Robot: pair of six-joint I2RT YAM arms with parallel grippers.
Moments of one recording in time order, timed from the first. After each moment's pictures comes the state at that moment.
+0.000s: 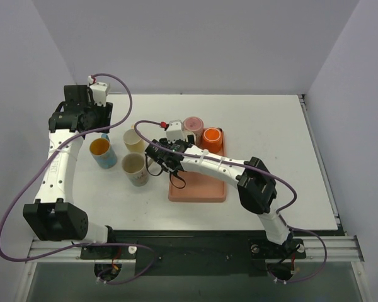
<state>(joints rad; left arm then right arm) 0.02 1.43 1.54 -0.86 0.04 0.20 1.05 2.09 1.77 -0.84 0.92 0.74</state>
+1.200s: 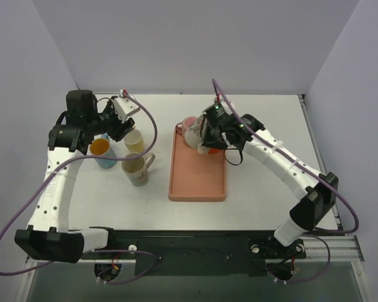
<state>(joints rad) -0.07 1.29 1.49 -0.85 0.48 0.68 0.77 1.65 1.58 -0.89 0.30 0.75</state>
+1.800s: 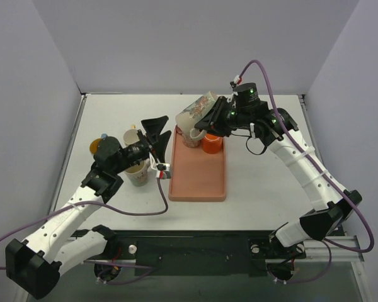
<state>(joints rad) -0.50 0.96 0.81 0.21 0.53 1.31 0.58 1.48 1.68 -0.80 -0.22 0.94</state>
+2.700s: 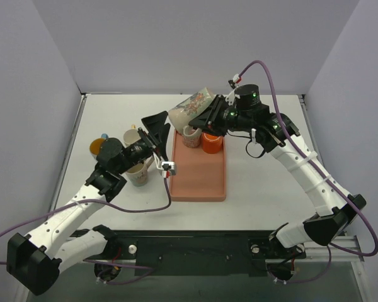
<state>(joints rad) -0.56 0.98 0.77 0.36 0.40 1.50 0.61 1.43 1.62 -0.65 -0.29 1.01</state>
